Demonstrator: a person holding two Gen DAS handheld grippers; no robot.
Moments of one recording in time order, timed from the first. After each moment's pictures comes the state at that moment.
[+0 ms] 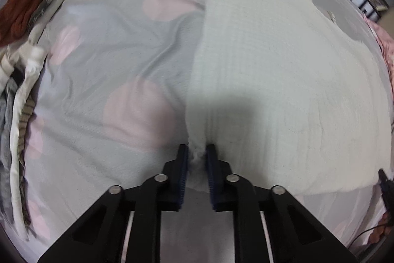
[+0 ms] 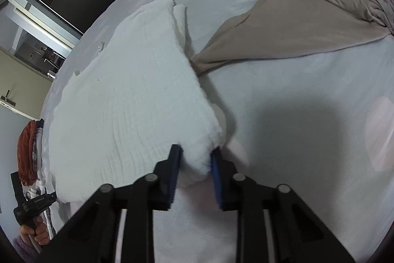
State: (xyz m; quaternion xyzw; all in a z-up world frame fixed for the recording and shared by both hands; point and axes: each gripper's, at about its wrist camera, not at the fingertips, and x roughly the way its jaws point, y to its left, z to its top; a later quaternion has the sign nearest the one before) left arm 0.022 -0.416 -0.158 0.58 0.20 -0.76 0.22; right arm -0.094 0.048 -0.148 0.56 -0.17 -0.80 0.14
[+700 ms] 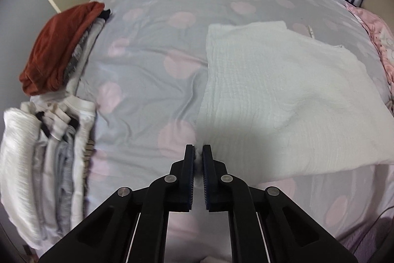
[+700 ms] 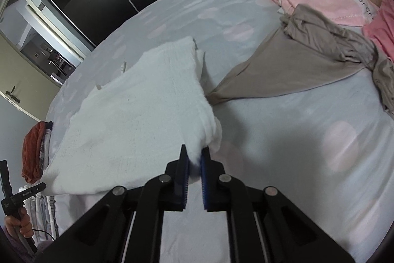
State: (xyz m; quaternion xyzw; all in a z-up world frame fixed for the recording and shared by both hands) left arm 0.051 -0.416 -0.040 0.56 0.10 -0.79 0.22; right arm -0.066 0.062 -0.059 0.52 -0.15 -0.83 0.13
